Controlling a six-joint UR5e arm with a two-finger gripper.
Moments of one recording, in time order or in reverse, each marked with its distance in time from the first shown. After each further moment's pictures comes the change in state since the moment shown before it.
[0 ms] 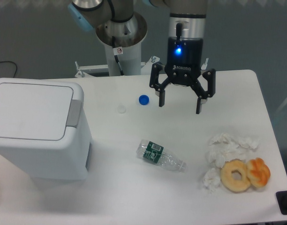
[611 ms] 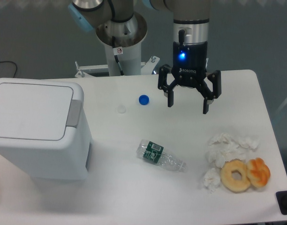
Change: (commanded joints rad) arm -0.012 -0.002 -0.025 0.000 0.104 0.071
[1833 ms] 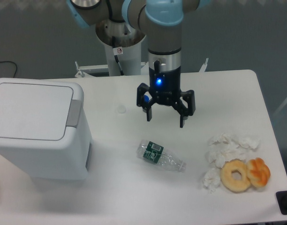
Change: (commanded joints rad) arm -0.169 -0.057 -0.012 0.009 0.109 -0.410
